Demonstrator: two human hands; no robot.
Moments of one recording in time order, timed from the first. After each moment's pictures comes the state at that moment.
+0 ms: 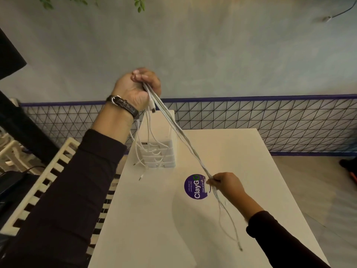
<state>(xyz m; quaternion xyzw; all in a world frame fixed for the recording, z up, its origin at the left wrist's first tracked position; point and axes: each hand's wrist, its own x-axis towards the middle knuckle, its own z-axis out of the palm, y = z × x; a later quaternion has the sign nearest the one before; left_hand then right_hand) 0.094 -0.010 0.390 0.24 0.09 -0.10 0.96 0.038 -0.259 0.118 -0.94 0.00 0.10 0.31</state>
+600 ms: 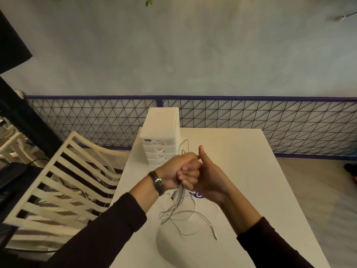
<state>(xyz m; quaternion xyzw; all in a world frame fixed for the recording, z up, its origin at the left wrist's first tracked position) 0.017 -0.060 0.237 0.49 0.01 -0.43 0.76 0.002 -0.182 0.225 -0.43 0.03 0.37 0.82</state>
